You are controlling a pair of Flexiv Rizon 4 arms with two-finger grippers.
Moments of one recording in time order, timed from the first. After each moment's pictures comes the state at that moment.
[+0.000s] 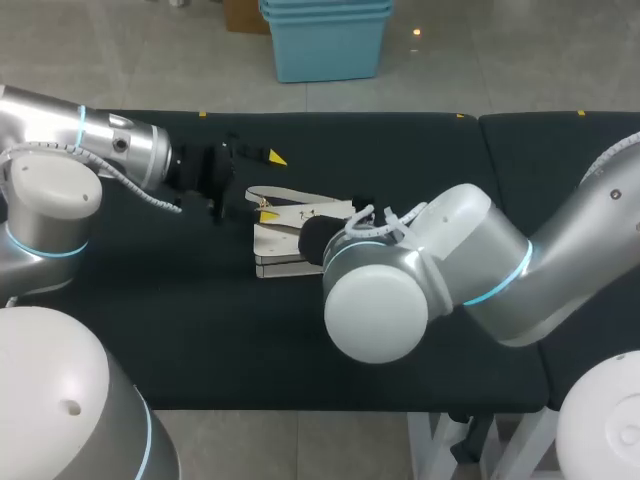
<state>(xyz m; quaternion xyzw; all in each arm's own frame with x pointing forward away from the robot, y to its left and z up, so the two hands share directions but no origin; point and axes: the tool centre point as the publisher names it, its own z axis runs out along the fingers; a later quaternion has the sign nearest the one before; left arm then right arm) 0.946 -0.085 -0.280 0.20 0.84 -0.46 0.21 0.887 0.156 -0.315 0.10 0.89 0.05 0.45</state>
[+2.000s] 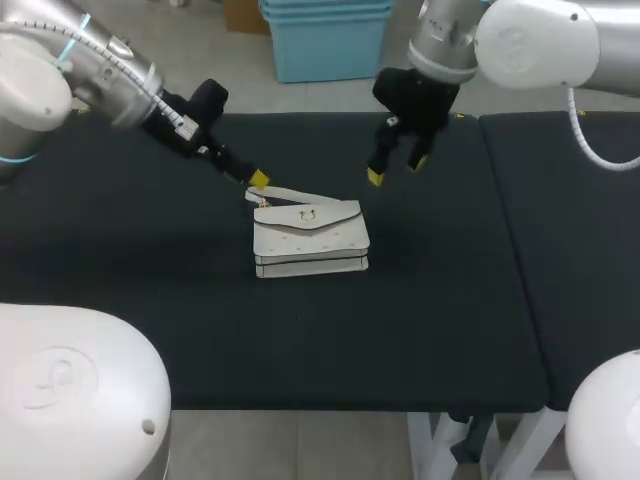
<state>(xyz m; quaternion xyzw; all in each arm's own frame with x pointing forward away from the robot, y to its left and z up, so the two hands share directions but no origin) 0.910 -0.049 -0.239 -0.35 0.86 -0.35 -0.14 0.938 0.092 -0.261 0.44 0.89 0.11 -0.07</state>
